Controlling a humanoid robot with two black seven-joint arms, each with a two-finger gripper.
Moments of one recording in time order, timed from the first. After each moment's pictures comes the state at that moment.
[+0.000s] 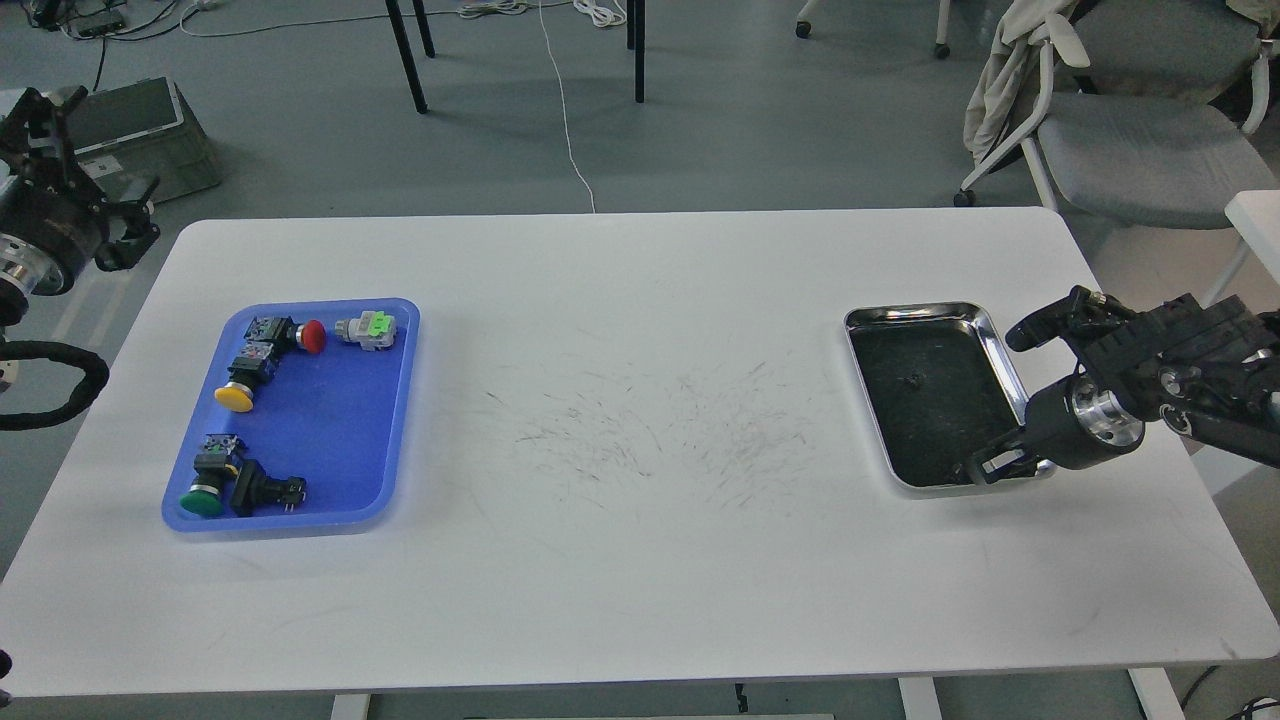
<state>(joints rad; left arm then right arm) -0.87 0.56 -0.51 -0.32 0.00 -0.49 -0.34 1.28 -0.63 -0.56 0.95 -1.40 0.49 0.43</state>
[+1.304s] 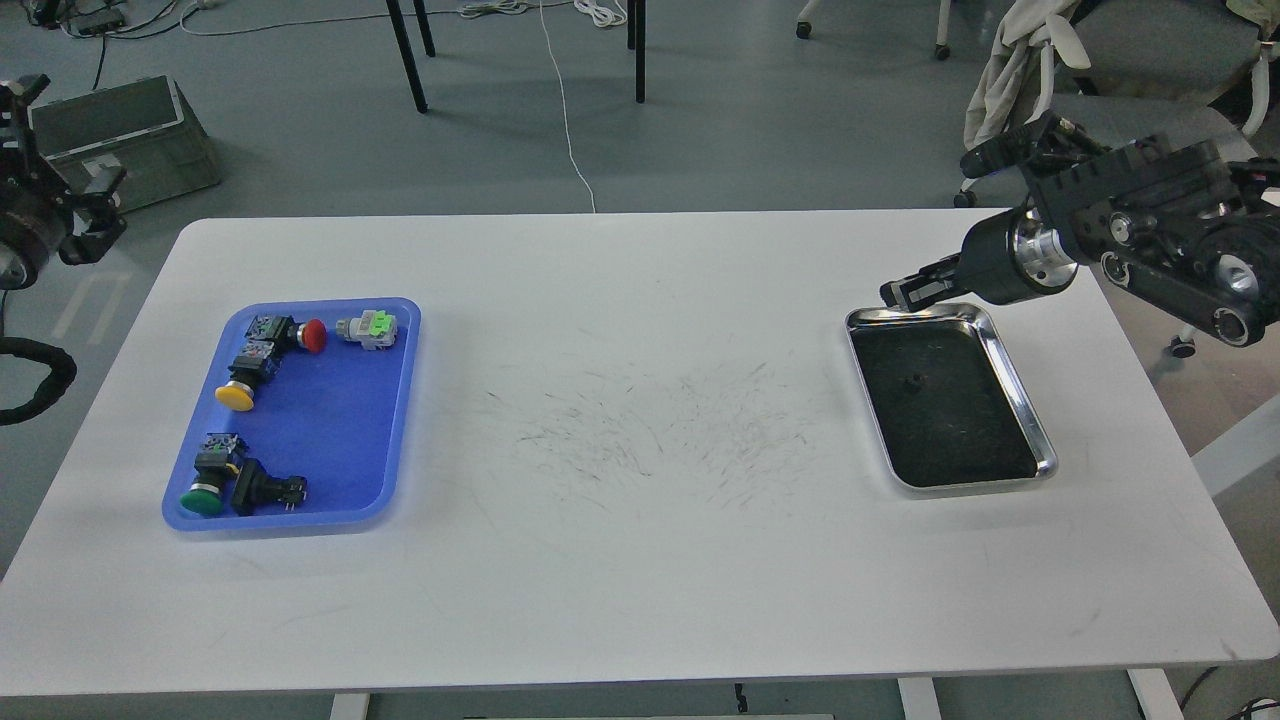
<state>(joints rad) -0.87 0.61 -0.50 -0.33 0.00 -0.49 -0.33 1.42 -0.49 -0.33 0.78 -1.41 0.49 0.42</state>
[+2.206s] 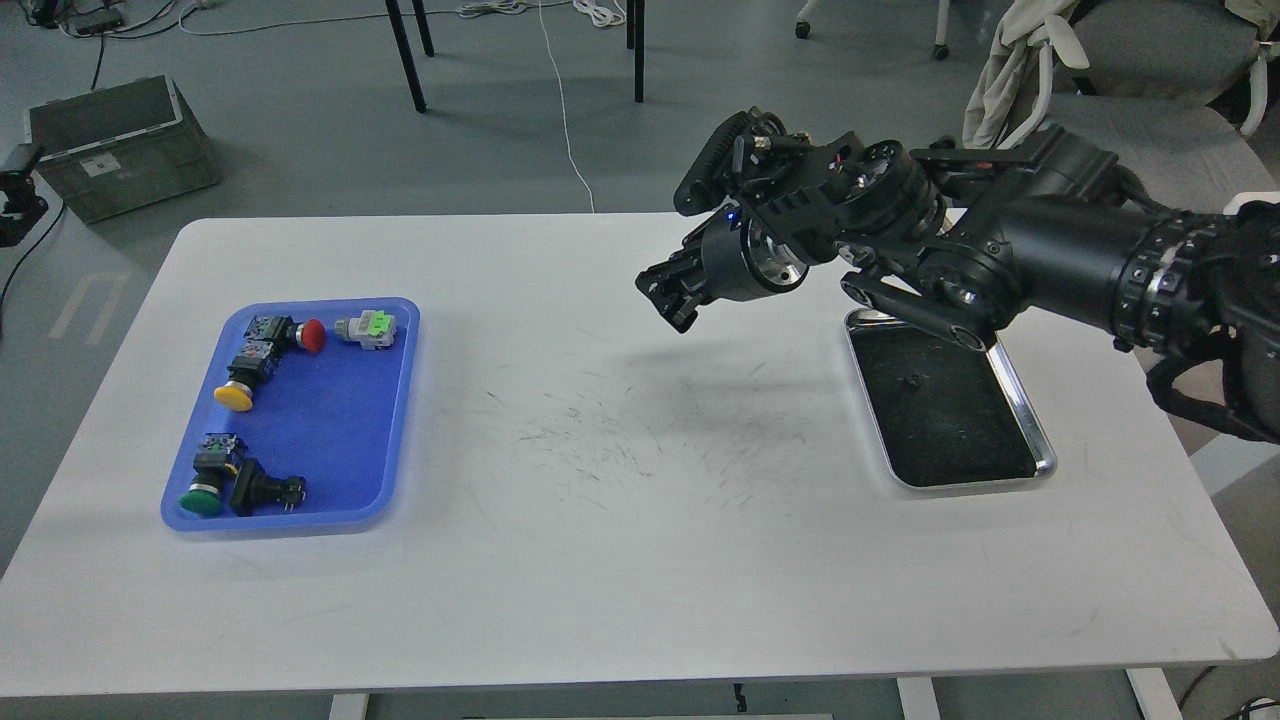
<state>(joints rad) -0.88 0.72 -0.51 -0.37 0.00 -0.49 -0.33 1.48 -0.06 -0.36 0.74 -1.60 0.23 0.39</state>
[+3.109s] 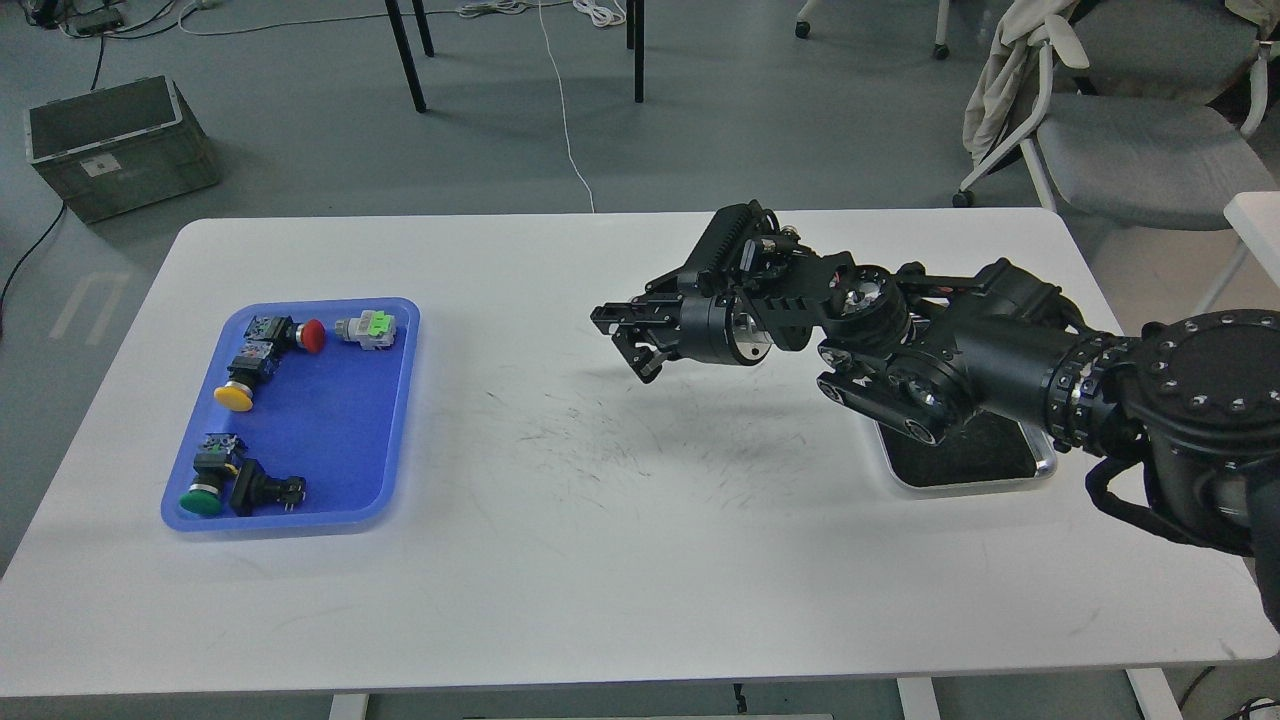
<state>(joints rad) -0.87 0.80 -0.51 -0.42 -0.01 -0.49 -0.33 1.25 0.00 -0.30 0.64 -1.60 -0.13 0.40</state>
